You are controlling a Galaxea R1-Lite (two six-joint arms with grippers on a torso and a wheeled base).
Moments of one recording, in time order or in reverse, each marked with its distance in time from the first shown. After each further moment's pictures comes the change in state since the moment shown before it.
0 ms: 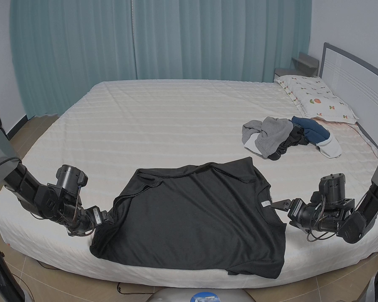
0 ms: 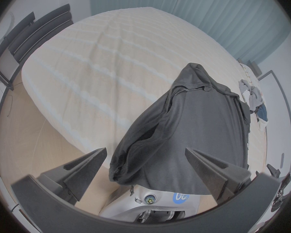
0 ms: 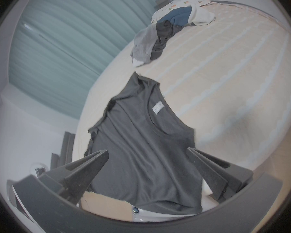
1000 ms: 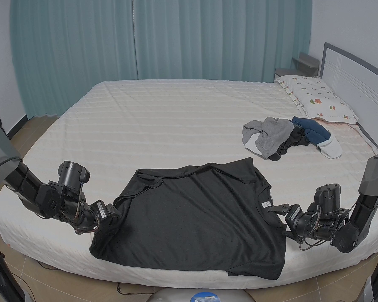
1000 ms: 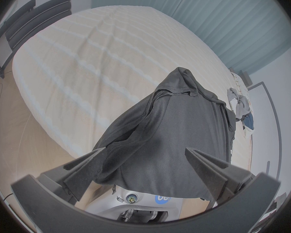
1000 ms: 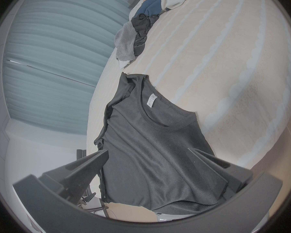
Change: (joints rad) left arm -0.016 -0.001 -0.015 -0.049 -0.095 -0.098; right arm 0.012 0.114 0.072 -0.198 0.028 0.244
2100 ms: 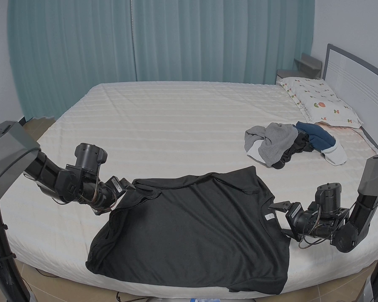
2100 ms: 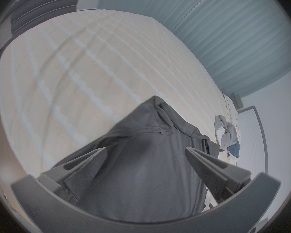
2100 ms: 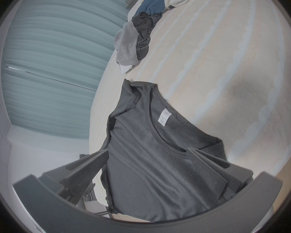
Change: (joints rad) left arm -0.067 0.111 -0.238 -0.029 0.017 -0.194; right arm -0.007 0.010 -0.001 -0.036 0.003 0.044
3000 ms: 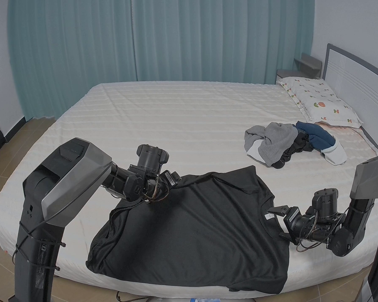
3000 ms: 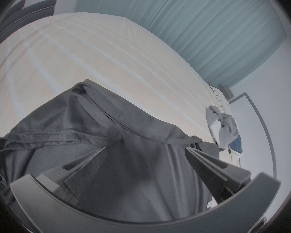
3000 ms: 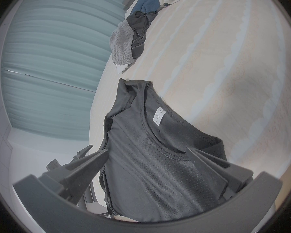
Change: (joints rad) left arm -0.210 0.405 -0.545 0.014 0.140 -0.019; right arm -0.002 0.081 0.021 -0.100 0.000 0.014
